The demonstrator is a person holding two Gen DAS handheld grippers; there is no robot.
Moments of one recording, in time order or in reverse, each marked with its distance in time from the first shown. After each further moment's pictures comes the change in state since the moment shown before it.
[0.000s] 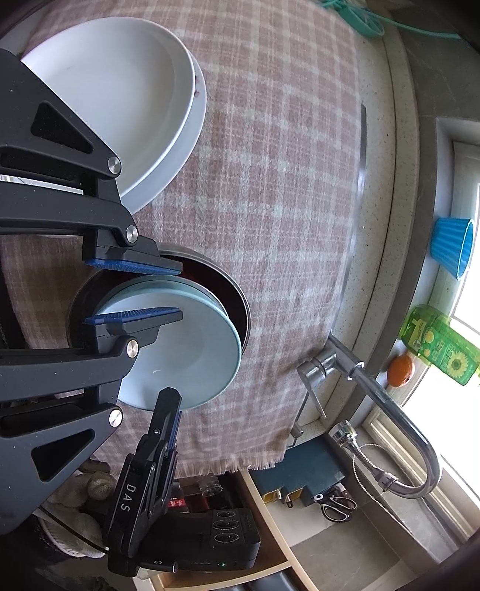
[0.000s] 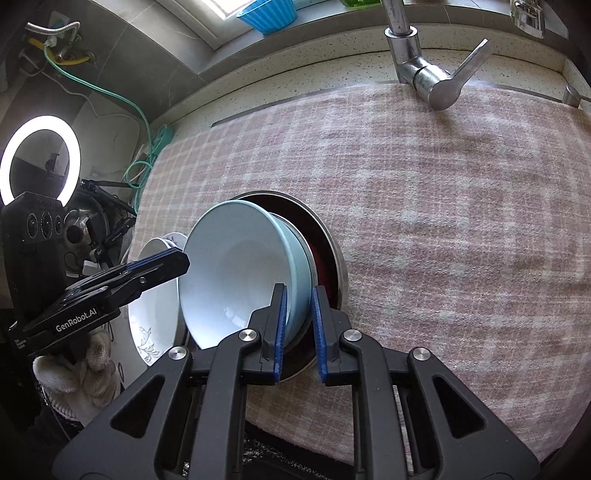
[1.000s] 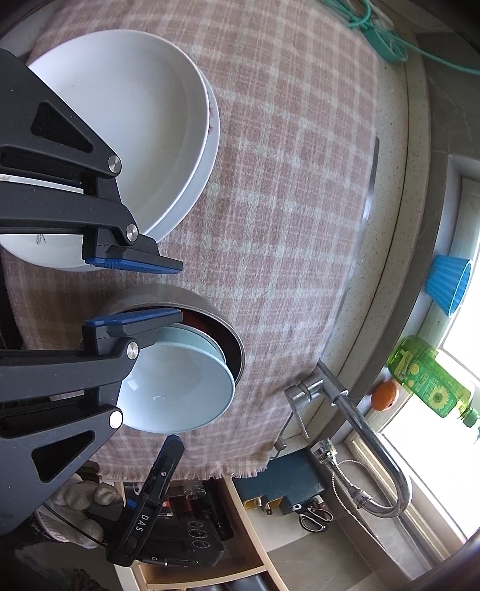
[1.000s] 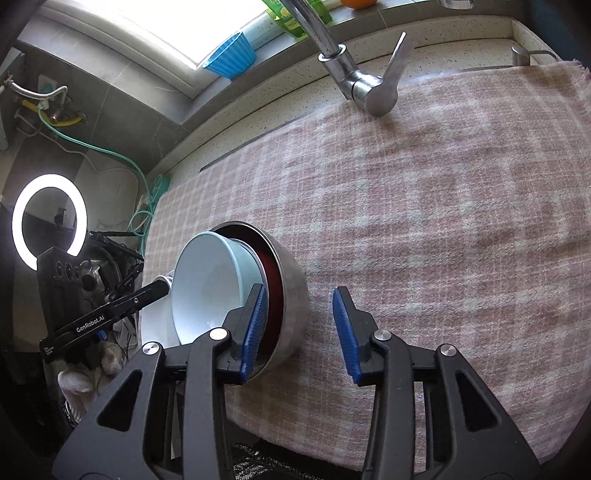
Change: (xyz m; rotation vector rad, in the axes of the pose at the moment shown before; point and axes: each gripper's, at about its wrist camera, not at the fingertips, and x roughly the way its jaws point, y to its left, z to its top) left arm -0.010 0.034 -0.005 -0.076 -0.023 0.003; right arm -0.023 -0.044 -0.021 0.155 -0.127 0.060
